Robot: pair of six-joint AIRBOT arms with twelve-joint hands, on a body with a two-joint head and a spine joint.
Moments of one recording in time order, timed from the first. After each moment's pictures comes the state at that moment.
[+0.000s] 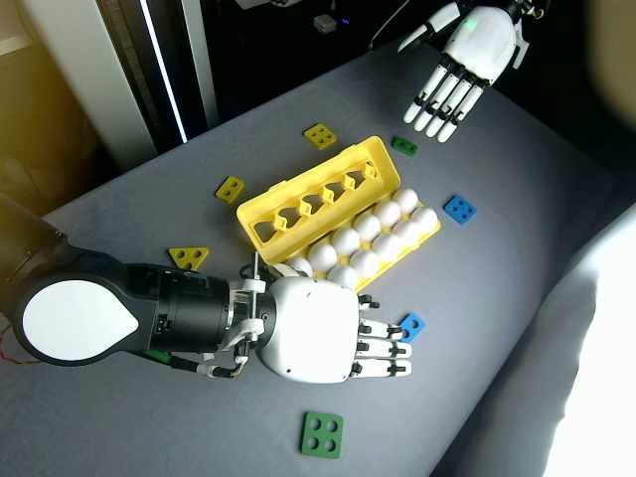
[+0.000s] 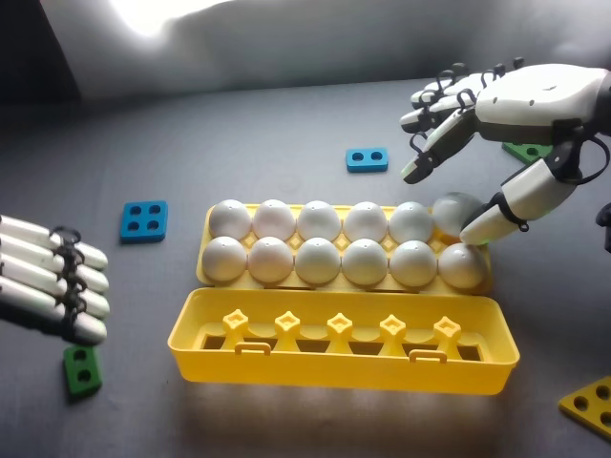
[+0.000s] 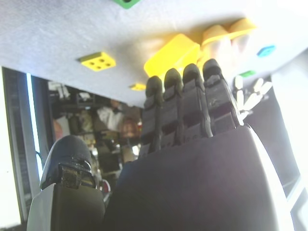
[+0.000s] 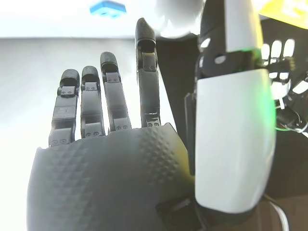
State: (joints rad) left arm 0.48 -0.79 1.10 1.49 -1.19 -0.31; right arm -0.26 -1.21 1.54 -0.91 0.49 0.13
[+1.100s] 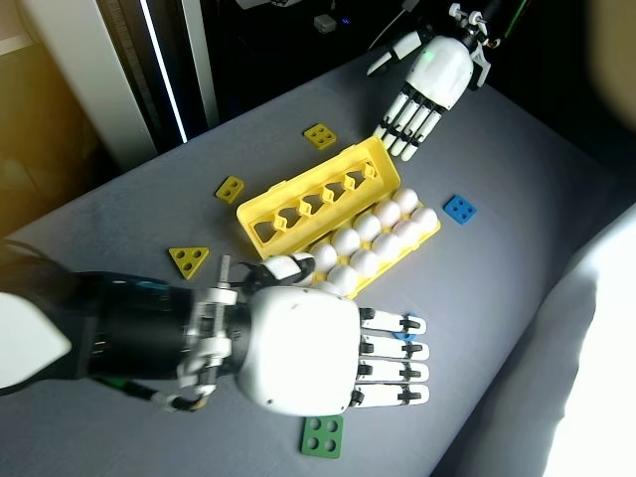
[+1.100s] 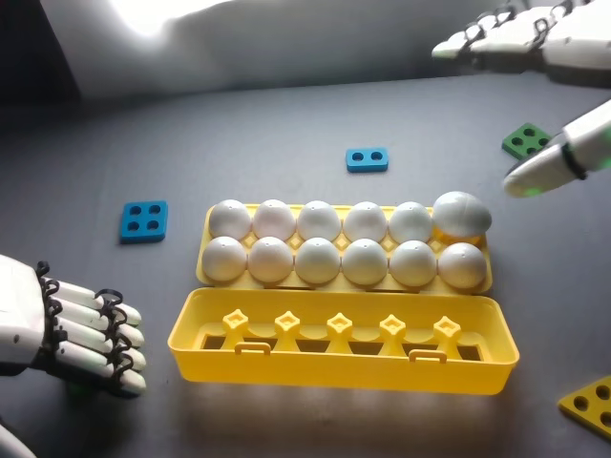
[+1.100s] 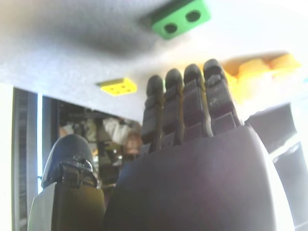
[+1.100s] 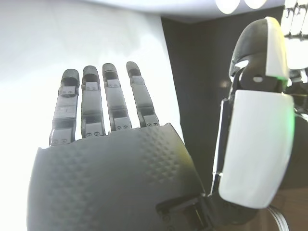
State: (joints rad) left arm 0.58 -0.84 0.97 1.46 -0.95 -0.27; right arm -0.19 -1.04 1.49 -0.99 0.54 0.10
